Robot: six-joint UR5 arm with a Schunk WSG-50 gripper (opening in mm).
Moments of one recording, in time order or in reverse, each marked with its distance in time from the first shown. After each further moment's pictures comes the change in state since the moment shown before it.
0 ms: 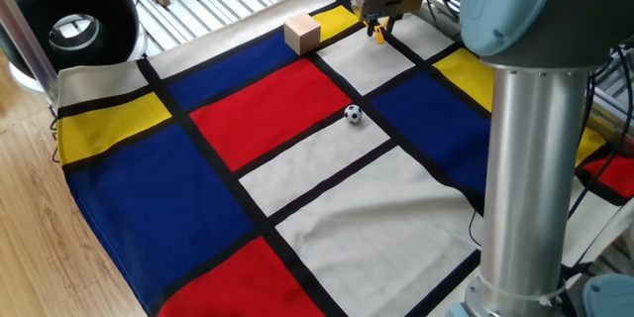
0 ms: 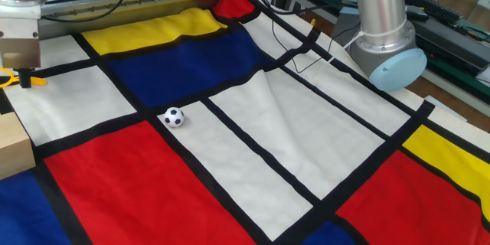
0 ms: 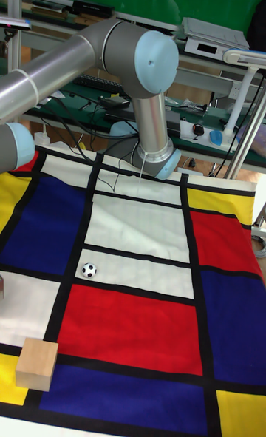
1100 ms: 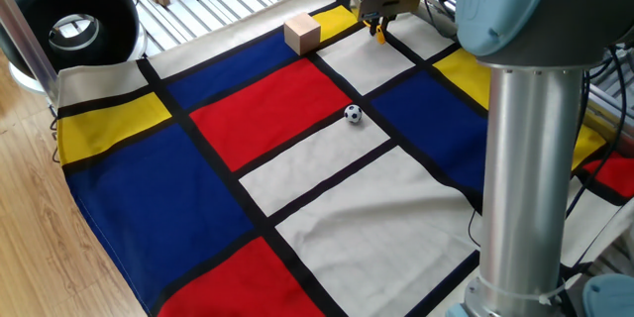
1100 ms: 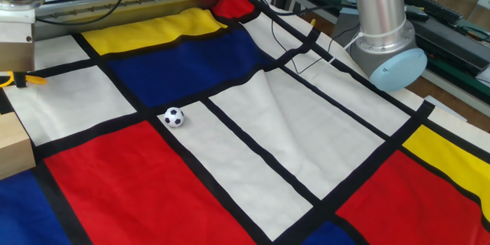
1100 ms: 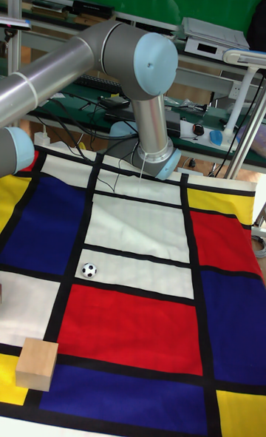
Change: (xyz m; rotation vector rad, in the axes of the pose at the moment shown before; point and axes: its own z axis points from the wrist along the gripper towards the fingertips) arm -0.005 0.000 0.004 0.011 -0.005 0.031
